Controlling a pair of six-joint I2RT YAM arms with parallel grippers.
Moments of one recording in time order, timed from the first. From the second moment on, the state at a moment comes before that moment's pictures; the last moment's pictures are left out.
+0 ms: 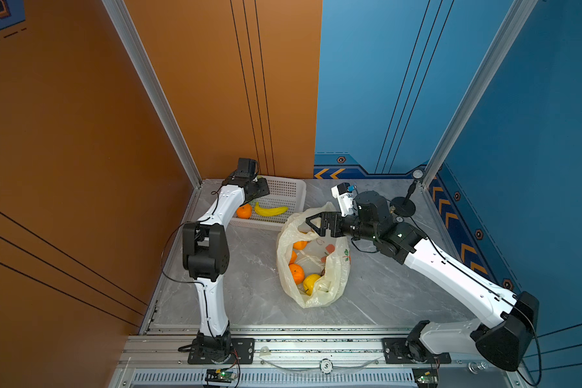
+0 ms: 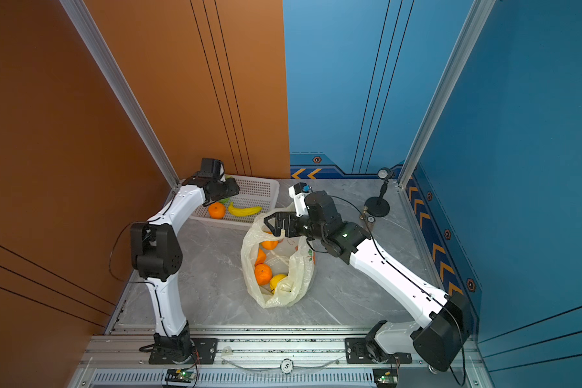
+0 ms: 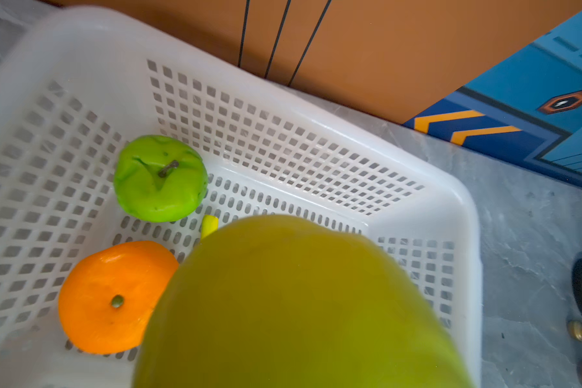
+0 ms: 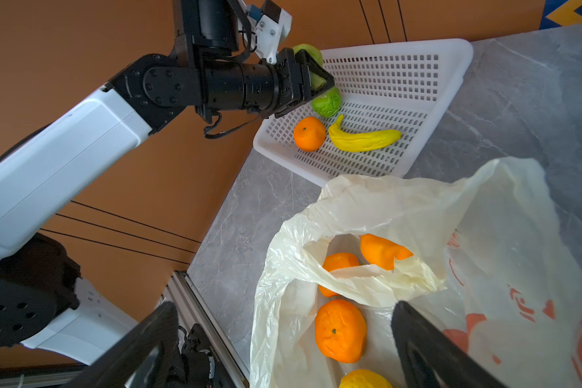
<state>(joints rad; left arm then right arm) -0.13 2.11 1.88 -0.61 0.06 -0.41 0.69 1.33 1.26 -0.38 -0.25 0.58</state>
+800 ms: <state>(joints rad) -0.14 2.63 2.50 -0.85 0.05 -0.46 0.73 1.32 1.26 -0.41 -0.19 0.58</state>
